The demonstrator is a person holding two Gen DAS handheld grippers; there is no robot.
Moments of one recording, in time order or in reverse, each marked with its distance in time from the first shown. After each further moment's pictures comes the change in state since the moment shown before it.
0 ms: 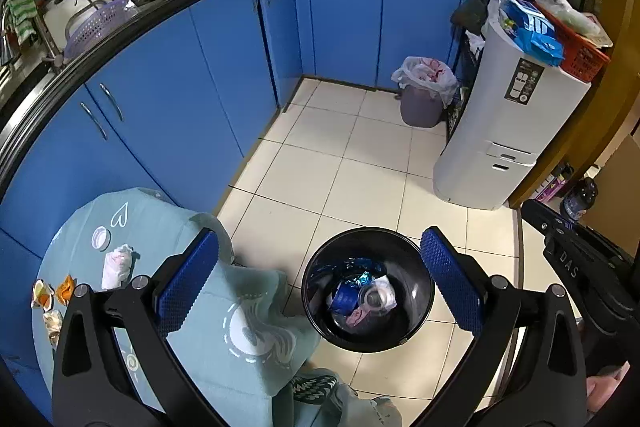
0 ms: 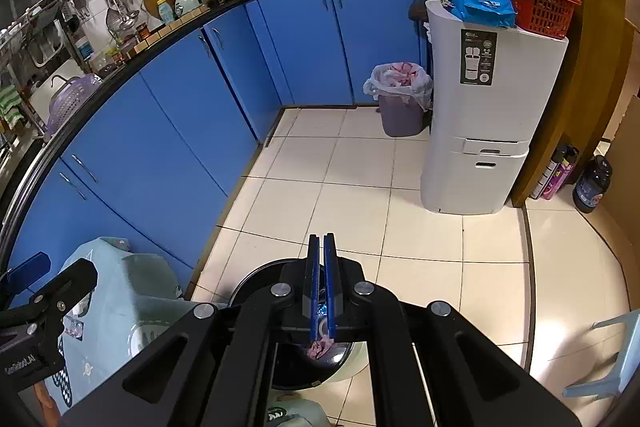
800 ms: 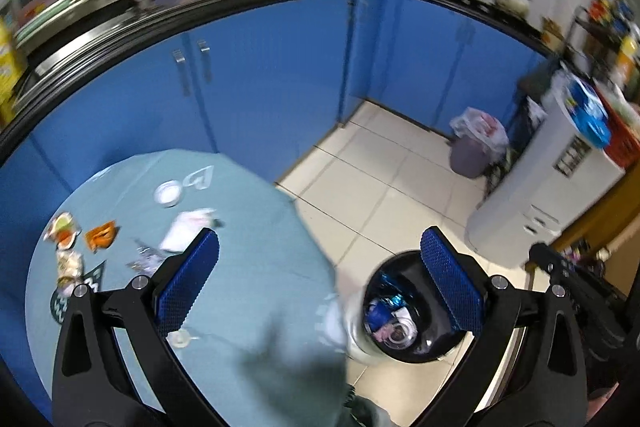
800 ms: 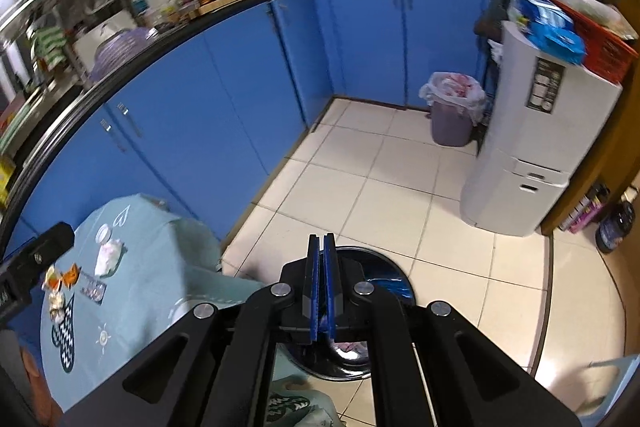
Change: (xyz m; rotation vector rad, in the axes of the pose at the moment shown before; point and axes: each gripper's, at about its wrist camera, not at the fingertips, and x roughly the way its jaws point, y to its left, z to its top) left arm -0.032 0.125 -0.042 -0.296 -0.088 0.104; right arm 0.008 0.102 -0.025 -0.208 0.045 0.102
